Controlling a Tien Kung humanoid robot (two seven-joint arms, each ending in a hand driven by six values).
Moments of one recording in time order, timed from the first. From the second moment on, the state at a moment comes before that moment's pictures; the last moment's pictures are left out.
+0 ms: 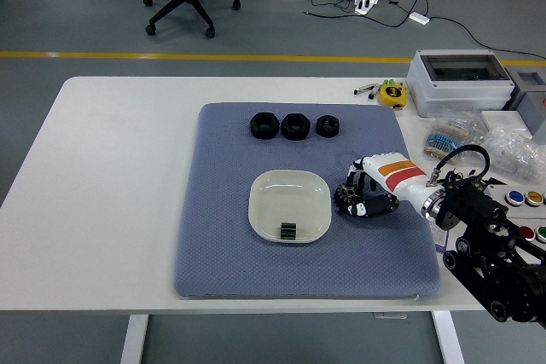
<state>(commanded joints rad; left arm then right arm) -0.14 0.14 -0.67 -0.22 0.92 0.20 0.17 0.59 -0.19 0.83 0.88 -2.14 -0.15 0.19</state>
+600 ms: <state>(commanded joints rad) -0.14 0.14 -0.66 -0.22 0.92 0.19 0.16 0.59 -0.20 0.89 0.96 -2.13 -0.30 0.18</state>
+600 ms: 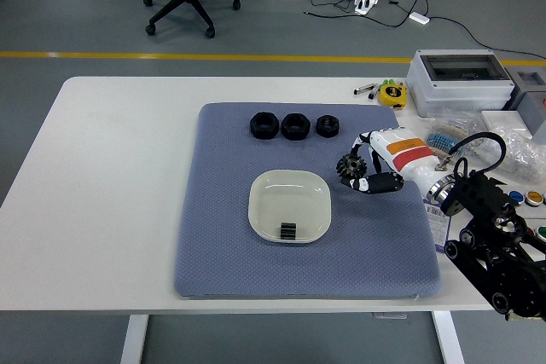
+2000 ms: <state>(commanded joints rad) -0.13 0.15 -0.68 -0.23 0.95 0.19 0.18 0.67 -0.12 0.69 1.04 -2.18 -0.28 0.13</state>
